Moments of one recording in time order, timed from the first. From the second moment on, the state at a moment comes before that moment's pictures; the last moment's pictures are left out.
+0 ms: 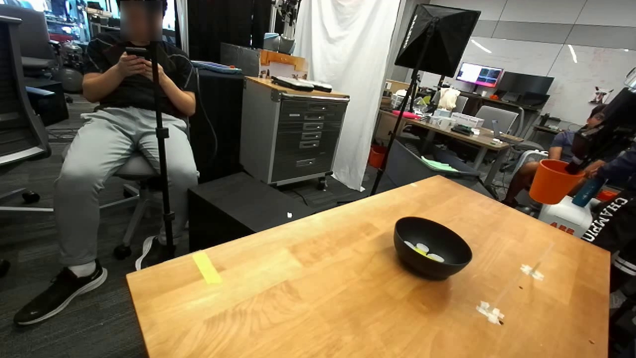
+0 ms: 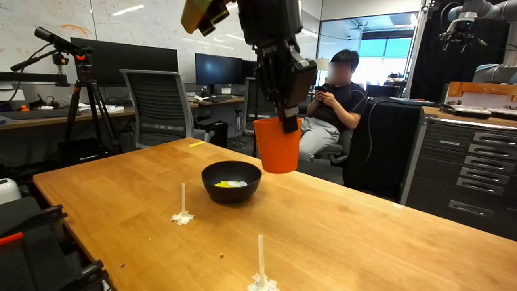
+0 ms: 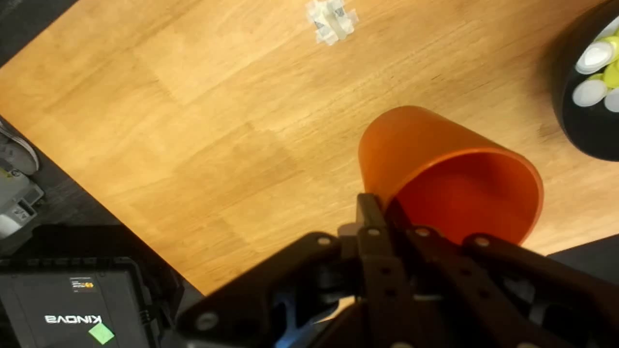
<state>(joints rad) -0.26 -0.20 -0.28 -2.47 -0.19 2.55 0.06</state>
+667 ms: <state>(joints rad) -0.25 -0.13 -0.28 -2.53 -0.16 2.74 -0.11</state>
